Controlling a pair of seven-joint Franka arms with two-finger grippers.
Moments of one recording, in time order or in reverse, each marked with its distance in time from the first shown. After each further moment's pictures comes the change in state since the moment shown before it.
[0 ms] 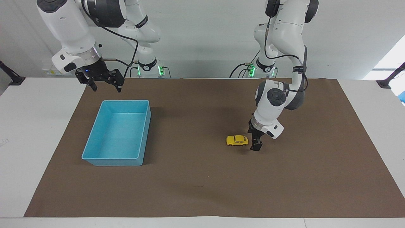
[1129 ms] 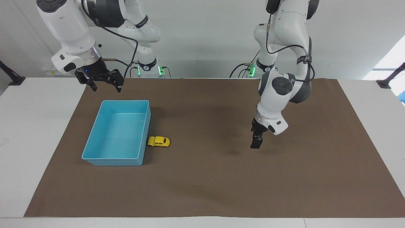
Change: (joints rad) left arm 0.001 -0.066 0.006 0.075 0.002 -0.066 0.230; right arm -0.001 0.000 0.000 -0.002 0.027 0.010 0.037
